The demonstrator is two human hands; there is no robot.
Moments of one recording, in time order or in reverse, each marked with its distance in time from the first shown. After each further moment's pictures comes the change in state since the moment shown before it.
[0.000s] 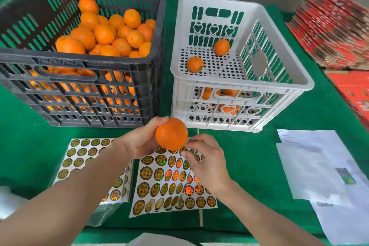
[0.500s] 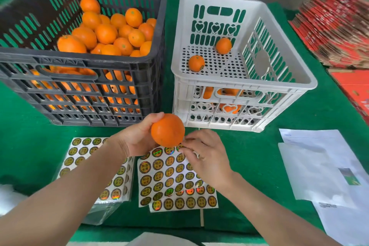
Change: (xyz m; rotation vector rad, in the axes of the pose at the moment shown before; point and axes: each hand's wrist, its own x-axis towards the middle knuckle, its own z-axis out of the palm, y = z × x) left_hand -0.009 0.007 -0.005 -0.021 -0.055 -0.015; right_hand 0.013 0.005 -0.002 -0.141 0.051 -0.321
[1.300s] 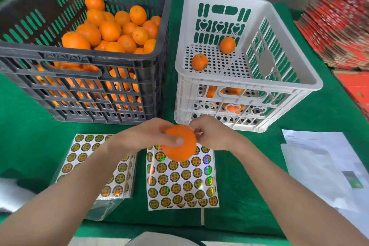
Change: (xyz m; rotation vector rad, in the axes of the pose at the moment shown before) left_hand -0.024 0.011 0.024 0.609 0.089 0.188; right_hand 0.068 0.012 -0.024 0.126 -0.870 0.423
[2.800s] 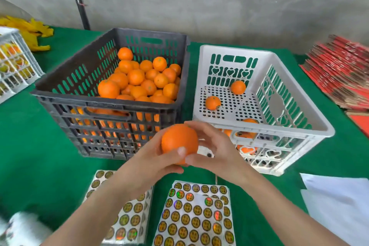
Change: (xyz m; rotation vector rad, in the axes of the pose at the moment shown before) left_hand -0.051 0.041 -0.015 -0.538 0.345 0.209; right_hand -0.003 -0.064 -0.029 0.479 0.303 -0.402
